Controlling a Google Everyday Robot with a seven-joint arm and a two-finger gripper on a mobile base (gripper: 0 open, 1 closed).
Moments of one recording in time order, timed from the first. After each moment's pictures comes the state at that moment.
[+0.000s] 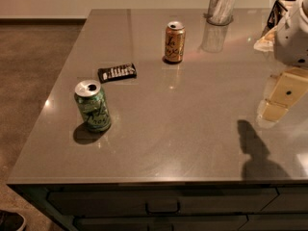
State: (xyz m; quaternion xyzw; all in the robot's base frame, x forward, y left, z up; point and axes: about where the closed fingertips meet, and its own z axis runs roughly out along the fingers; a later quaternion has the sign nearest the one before) arm 0.438 -0.217 0.976 -0.60 0.78 -0.03 0.16
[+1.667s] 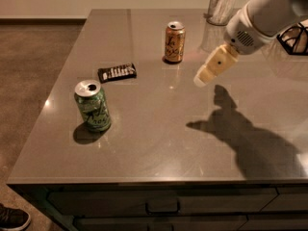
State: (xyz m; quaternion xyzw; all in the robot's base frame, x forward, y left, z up) arm 0.569 -0.164 0.945 -0.45 0.84 0.06 0.28
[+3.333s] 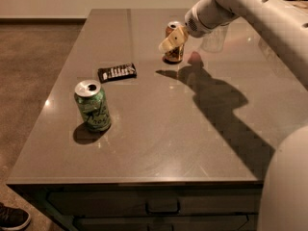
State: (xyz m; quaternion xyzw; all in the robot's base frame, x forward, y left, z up) arm 0.762 -0.115 0.913 -0.33 0.86 0.07 0.38
